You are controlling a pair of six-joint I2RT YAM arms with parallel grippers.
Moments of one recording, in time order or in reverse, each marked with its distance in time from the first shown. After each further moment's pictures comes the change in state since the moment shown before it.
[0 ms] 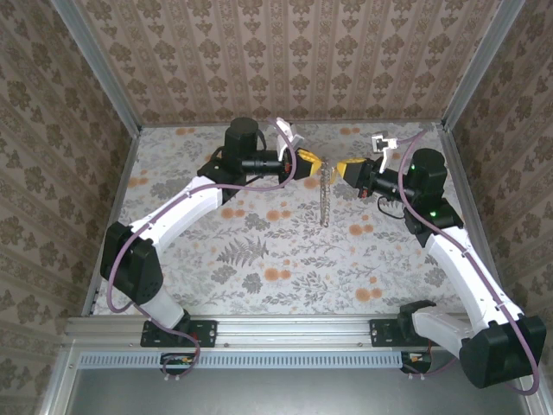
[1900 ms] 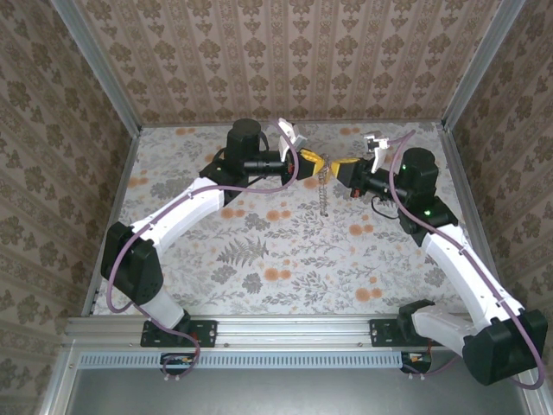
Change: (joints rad) left arm -0.019 0.000 -0.004 0.016 -0.027 0.000; right arm 0.067 0.014 0.020 -0.027 0.111 -0.038
